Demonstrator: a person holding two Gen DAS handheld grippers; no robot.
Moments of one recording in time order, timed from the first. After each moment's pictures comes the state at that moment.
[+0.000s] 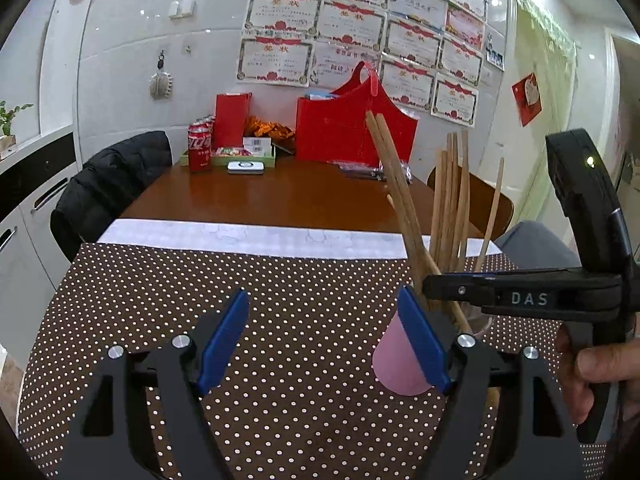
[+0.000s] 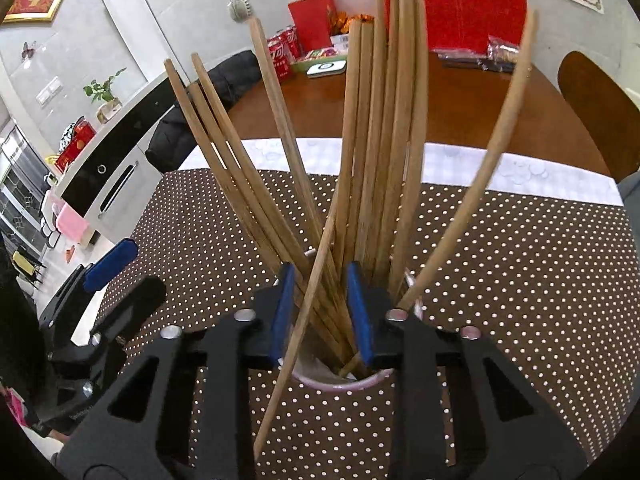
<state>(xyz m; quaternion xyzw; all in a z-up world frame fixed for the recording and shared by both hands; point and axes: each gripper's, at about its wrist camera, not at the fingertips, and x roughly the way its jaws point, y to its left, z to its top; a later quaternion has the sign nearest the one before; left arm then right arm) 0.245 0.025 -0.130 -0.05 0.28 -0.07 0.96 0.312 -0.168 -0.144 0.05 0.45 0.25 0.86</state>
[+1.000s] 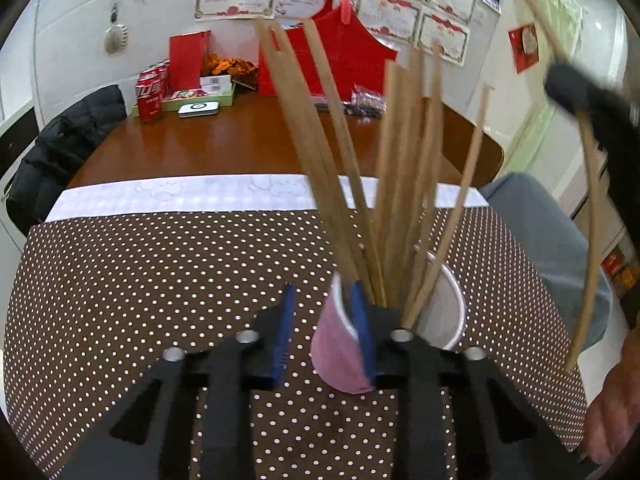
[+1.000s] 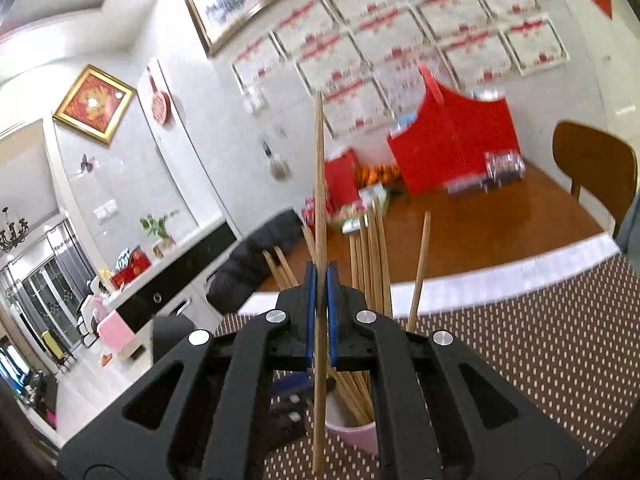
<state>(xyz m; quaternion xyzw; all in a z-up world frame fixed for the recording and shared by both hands) 0.305 -0.041 -0.150 -0.04 0.40 -0.10 0.91 0.259 -0.247 -0.075 0.20 0.17 0.28 0.92</state>
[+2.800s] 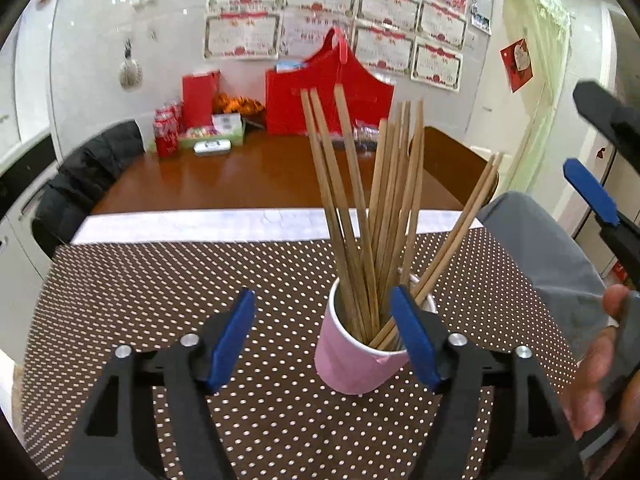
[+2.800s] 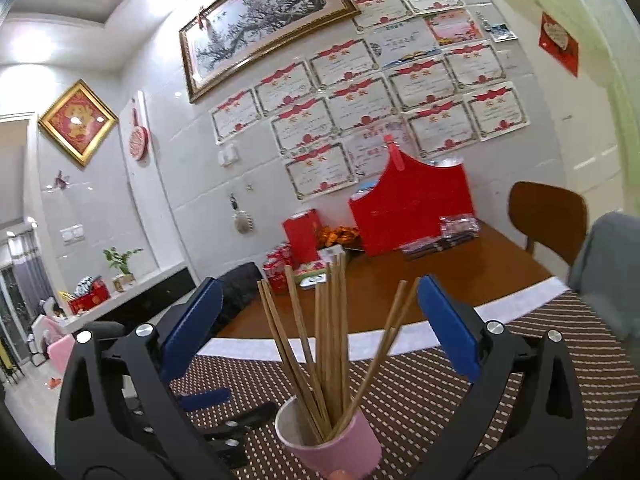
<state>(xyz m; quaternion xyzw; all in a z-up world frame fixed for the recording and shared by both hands) 0.256 -0.039 -0.119 -0.02 0.33 -0.08 0.94 0.210 -0.266 -0.068 0.17 0.09 0.18 0.96</state>
